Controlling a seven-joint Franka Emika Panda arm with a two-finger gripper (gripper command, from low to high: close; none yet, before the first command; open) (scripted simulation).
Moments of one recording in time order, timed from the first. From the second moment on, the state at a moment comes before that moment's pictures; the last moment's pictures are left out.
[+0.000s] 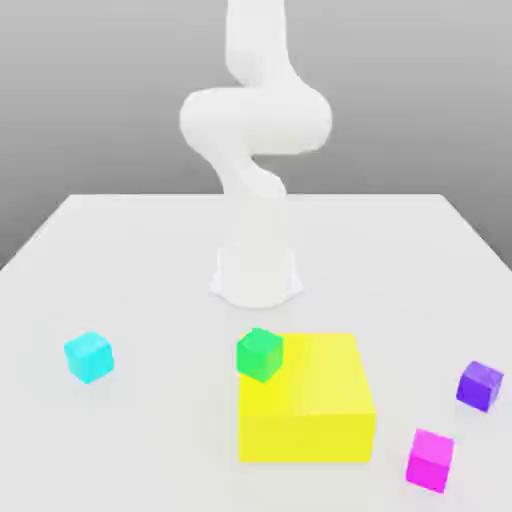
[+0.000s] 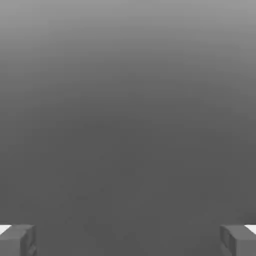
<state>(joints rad) -0.02 -0.73 -0.06 -2.36 0.01 2.35 0.78</state>
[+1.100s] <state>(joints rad) -0.52 0.22 -0.22 -2.80 0.35 3.02 0.42</state>
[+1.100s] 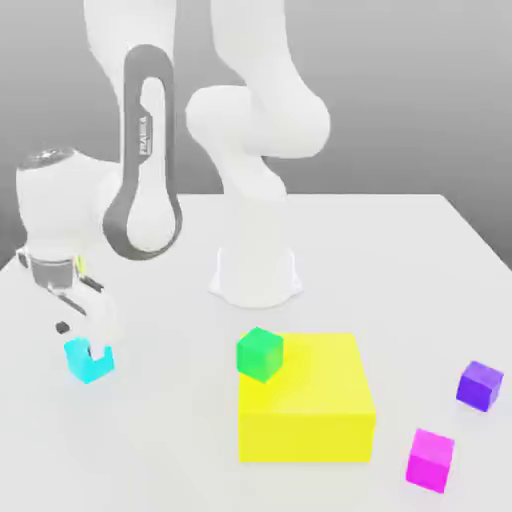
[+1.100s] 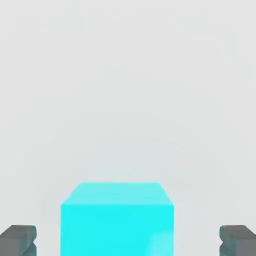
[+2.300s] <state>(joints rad) -0.24 -0.20 -0.19 -2.86 0.11 2.64 0.55</state>
